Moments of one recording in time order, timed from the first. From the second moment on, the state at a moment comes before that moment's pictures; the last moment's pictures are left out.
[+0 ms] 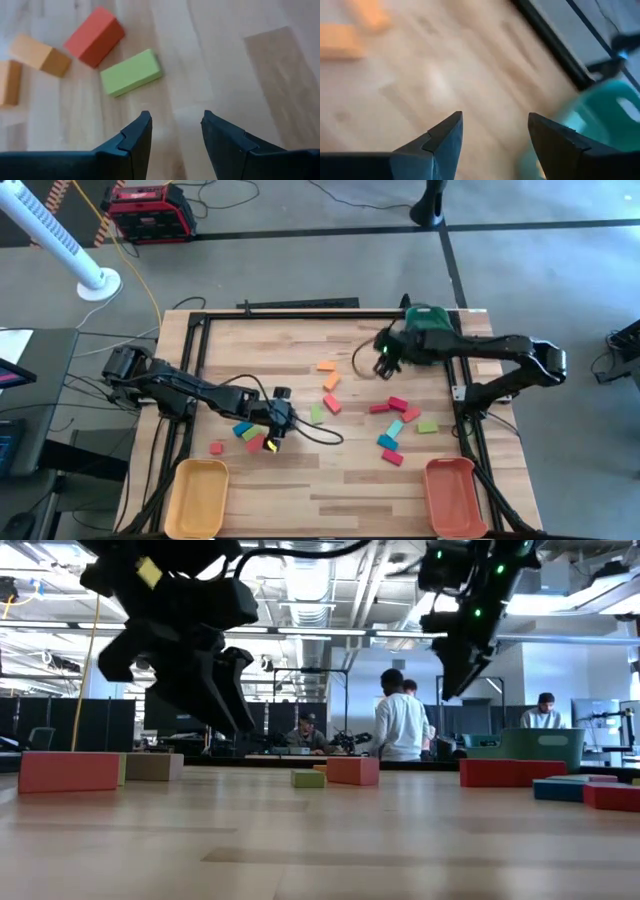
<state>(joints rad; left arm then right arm) -0.19 1.51 0.79 -0.15 -0.19 0.12 -0.29 1.34 0.99 -0.79 0.45 0.26</state>
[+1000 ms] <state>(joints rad) -0.04 1.24 0.60 -0.44 -0.23 -0.10 0.21 1.36 0.81 -0.46 0.45 0.44</state>
